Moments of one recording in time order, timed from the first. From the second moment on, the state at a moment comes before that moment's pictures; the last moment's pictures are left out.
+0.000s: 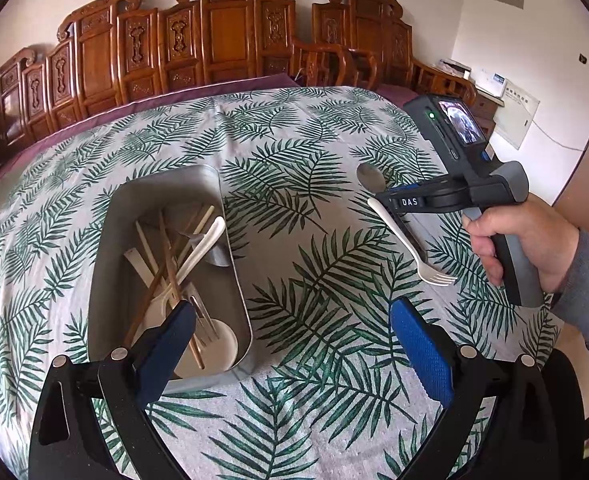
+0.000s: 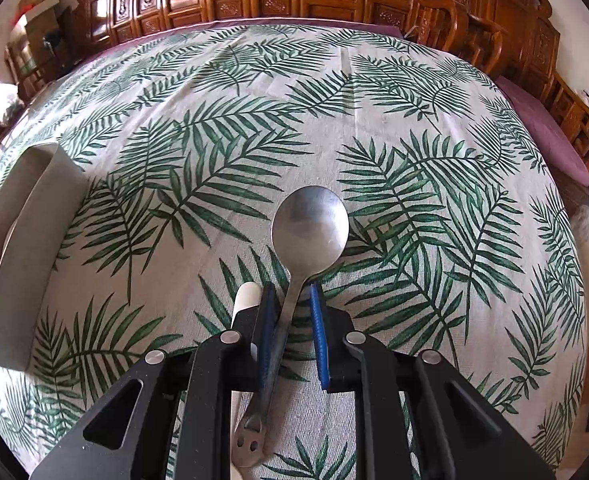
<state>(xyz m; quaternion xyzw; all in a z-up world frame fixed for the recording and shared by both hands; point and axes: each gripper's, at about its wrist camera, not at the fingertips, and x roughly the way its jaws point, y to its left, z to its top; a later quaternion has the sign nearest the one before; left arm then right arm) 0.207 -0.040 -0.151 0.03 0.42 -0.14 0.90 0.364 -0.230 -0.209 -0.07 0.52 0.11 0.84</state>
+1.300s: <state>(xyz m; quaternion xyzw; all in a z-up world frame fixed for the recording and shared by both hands) 0.279 -0.176 -0.208 0.06 0.50 -0.16 0.85 0.256 -0.343 -0.191 -0.01 0.51 0.12 0.85</state>
